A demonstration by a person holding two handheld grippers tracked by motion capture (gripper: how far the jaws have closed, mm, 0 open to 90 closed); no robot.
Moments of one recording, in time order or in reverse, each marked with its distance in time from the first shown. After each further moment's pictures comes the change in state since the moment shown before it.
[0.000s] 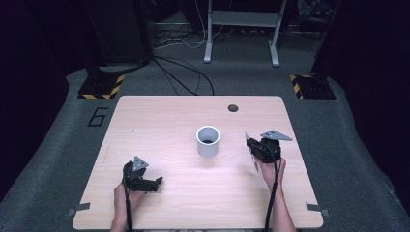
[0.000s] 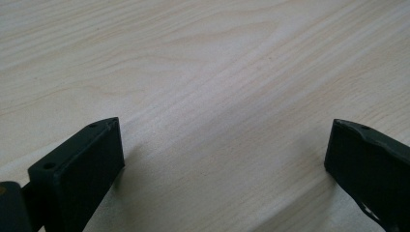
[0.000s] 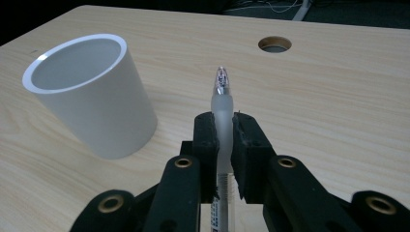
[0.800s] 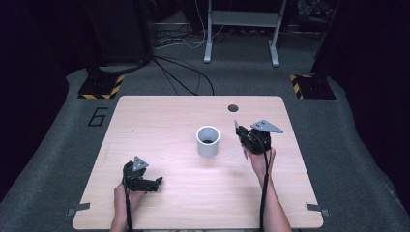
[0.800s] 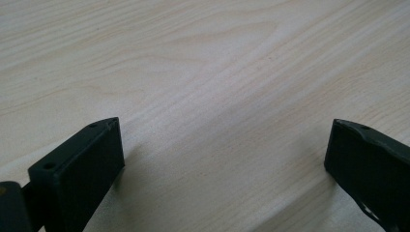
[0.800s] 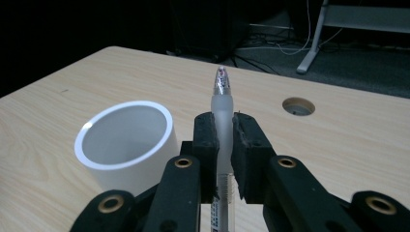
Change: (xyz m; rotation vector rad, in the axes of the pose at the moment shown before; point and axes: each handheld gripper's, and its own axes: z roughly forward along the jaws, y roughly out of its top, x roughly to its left) left arm 0.000 0.000 0.000 -0.001 0.000 -0.001; right arm 0.030 0.039 0.009 -0.133 0.044 -0.066
